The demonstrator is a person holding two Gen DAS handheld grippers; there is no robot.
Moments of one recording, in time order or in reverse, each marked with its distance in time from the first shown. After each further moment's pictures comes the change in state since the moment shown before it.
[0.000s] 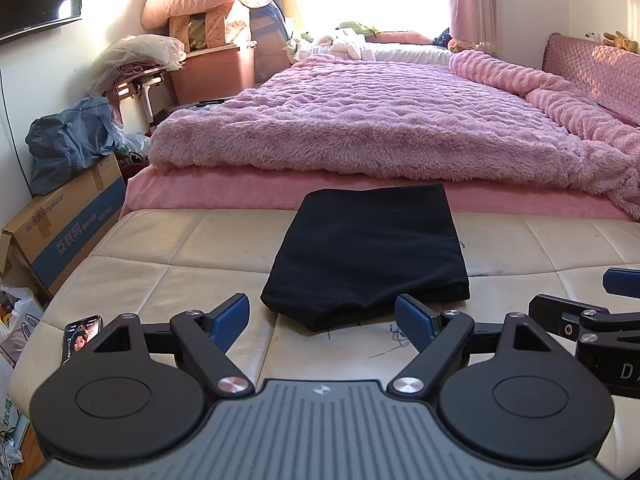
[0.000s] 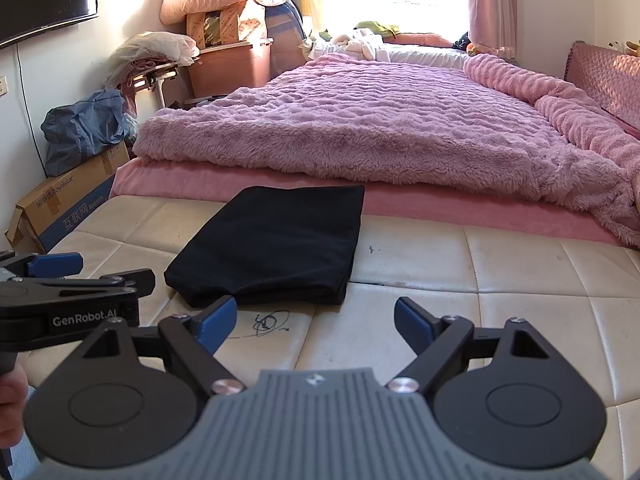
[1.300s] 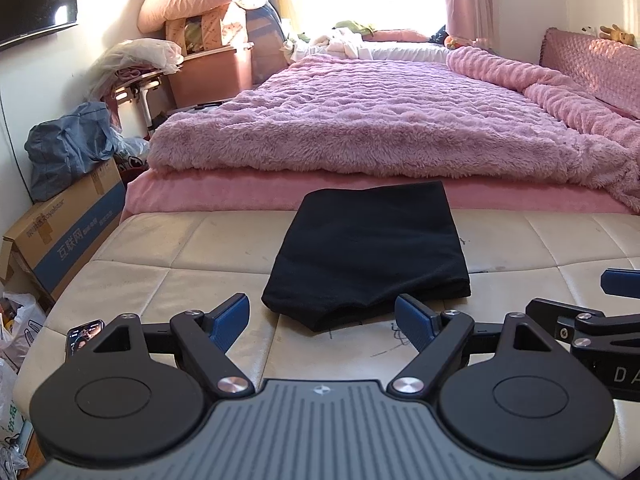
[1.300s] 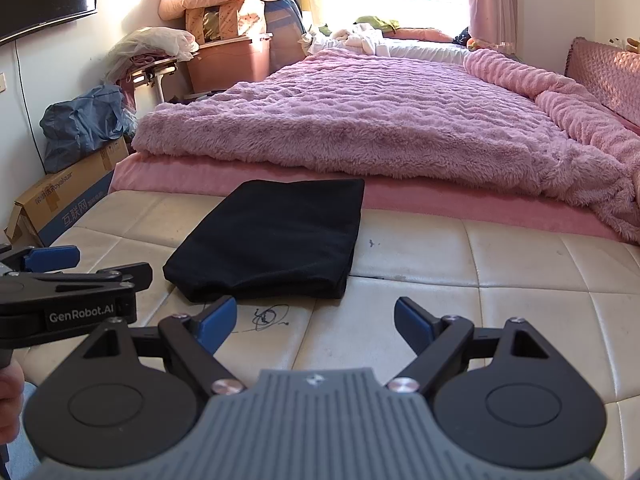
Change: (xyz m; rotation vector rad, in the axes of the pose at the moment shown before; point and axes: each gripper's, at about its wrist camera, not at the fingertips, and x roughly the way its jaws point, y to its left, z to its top) left arm -0.001 -0.002 0.000 0.023 0.002 0.001; right arm 0.003 -0.001 0.000 0.003 0.018 0.000
